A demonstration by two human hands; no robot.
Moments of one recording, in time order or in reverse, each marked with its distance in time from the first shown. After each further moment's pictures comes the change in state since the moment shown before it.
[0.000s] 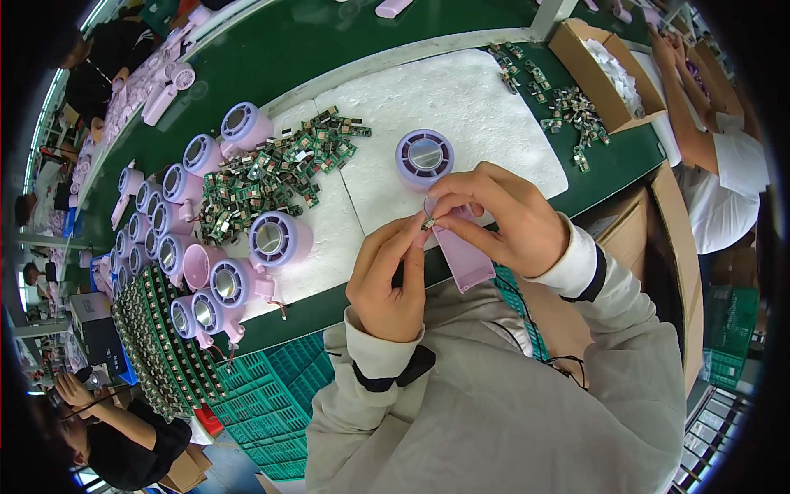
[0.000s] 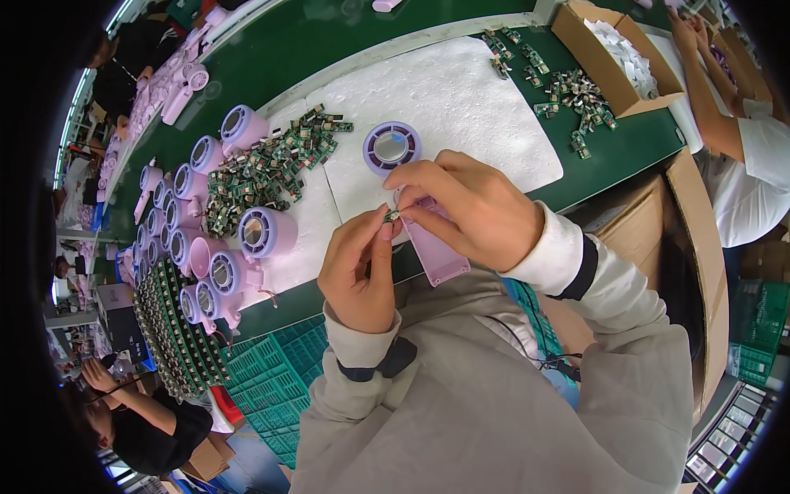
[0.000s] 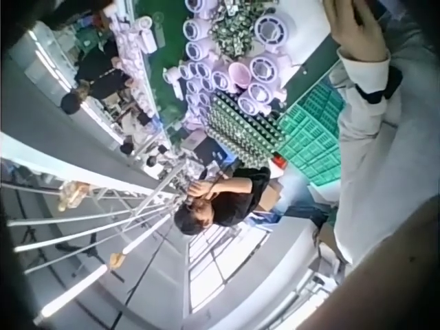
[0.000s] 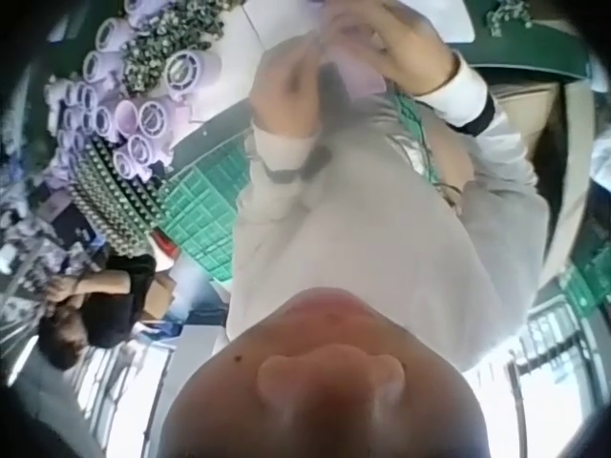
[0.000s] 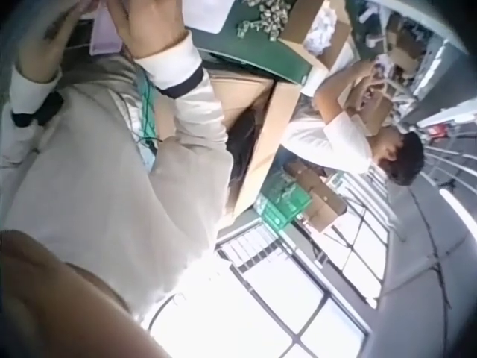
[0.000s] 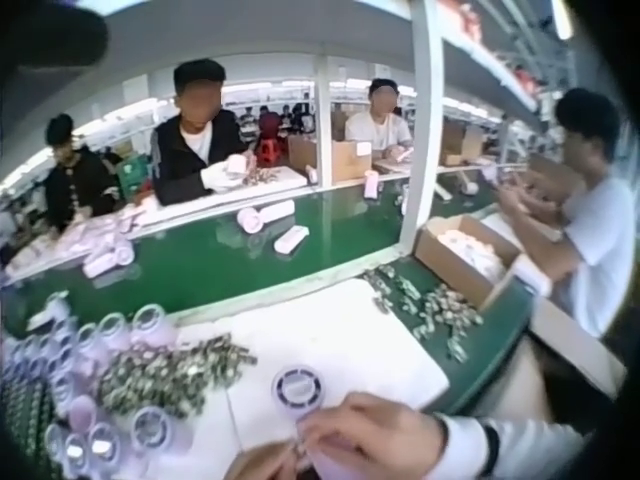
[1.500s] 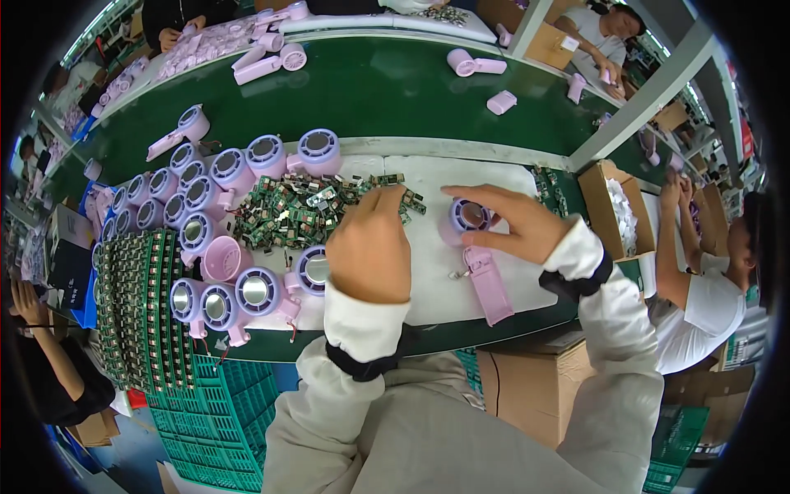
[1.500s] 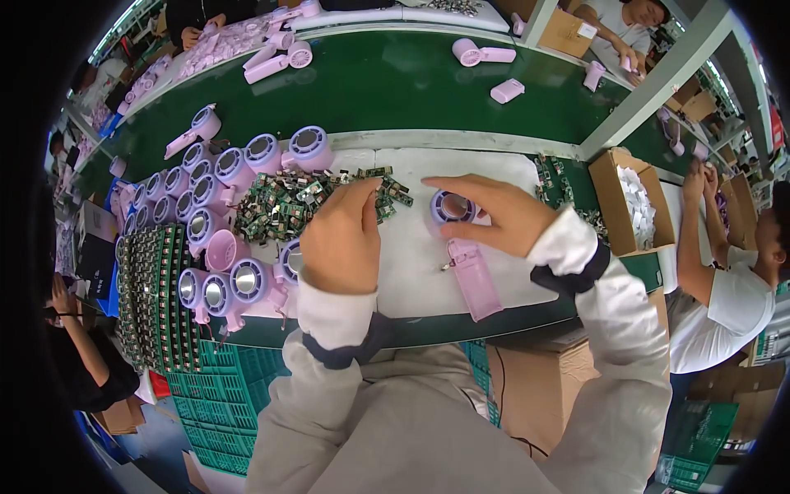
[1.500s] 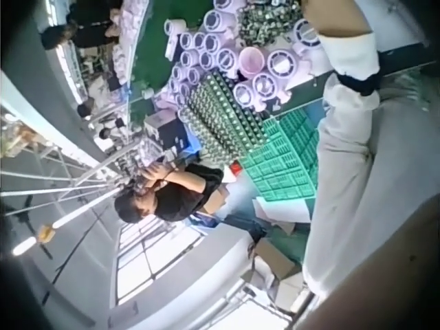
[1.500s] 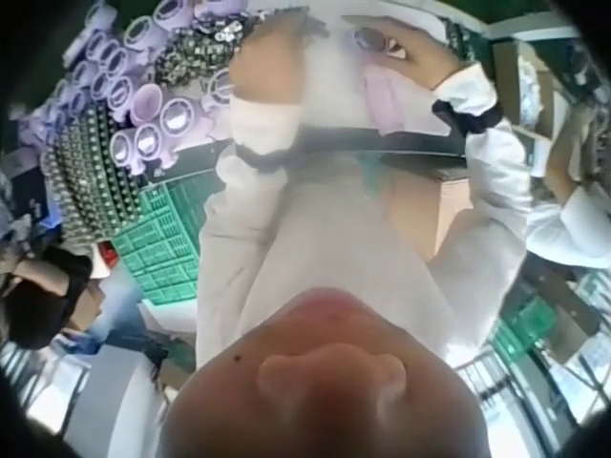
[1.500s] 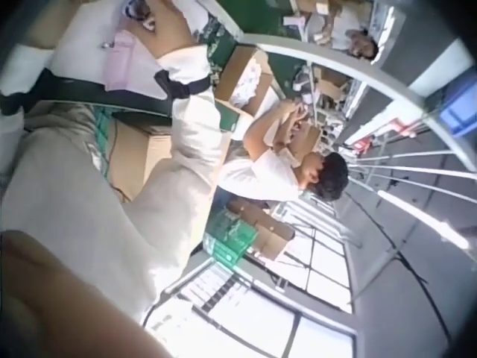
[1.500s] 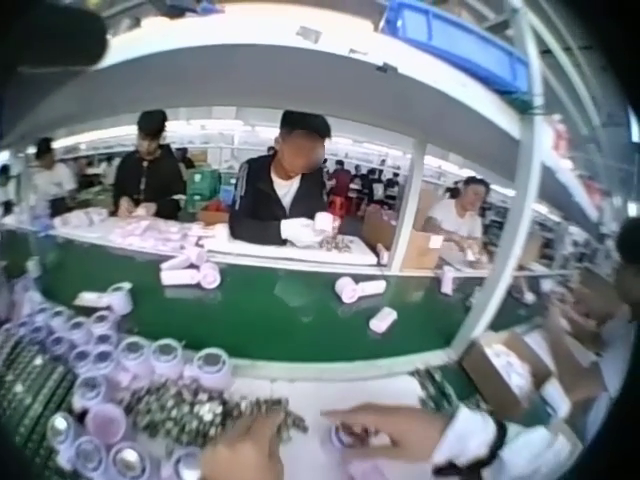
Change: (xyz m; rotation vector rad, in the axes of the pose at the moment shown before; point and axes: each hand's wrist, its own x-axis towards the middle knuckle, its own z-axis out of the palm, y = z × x) left_hand 0.104 0.012 -0.040 0.725 0.233 0.105; right_hand 0.115 0.041 -0.039 -0.005 -0.600 0.195
